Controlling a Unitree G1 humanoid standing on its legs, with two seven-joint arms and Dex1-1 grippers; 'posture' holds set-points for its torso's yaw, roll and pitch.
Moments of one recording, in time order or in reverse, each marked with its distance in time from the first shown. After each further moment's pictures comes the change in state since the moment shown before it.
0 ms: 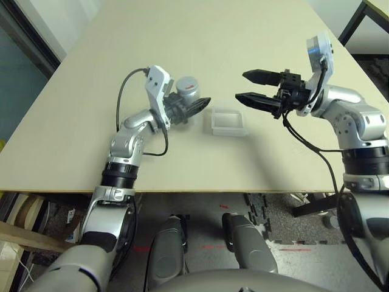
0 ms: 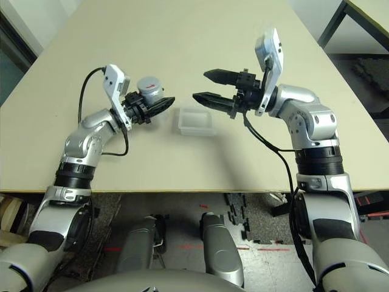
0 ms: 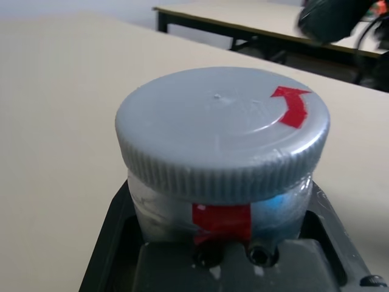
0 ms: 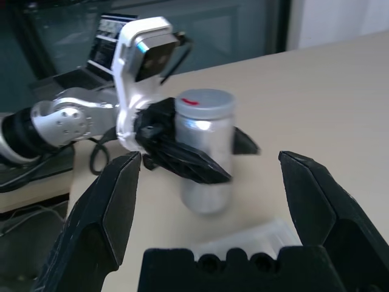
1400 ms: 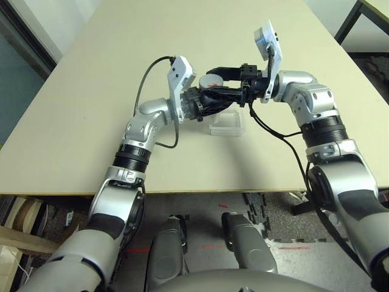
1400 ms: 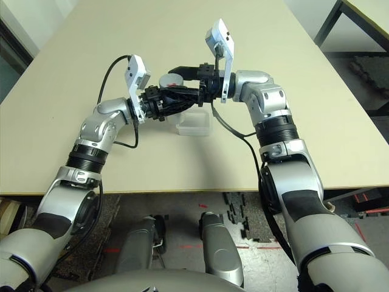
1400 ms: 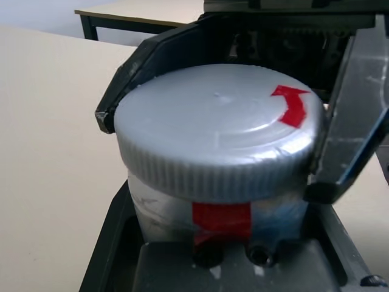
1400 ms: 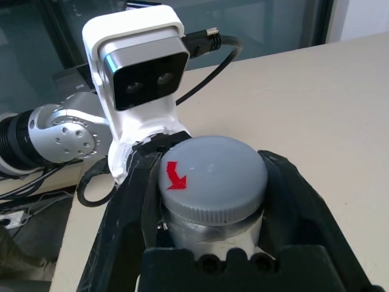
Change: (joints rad) left arm -0.081 -0.045 -0.066 0.115 0.039 -0.073 -0.158; right arm -0.212 0.174 0.063 0.360 -0.174 -0.142 0.102
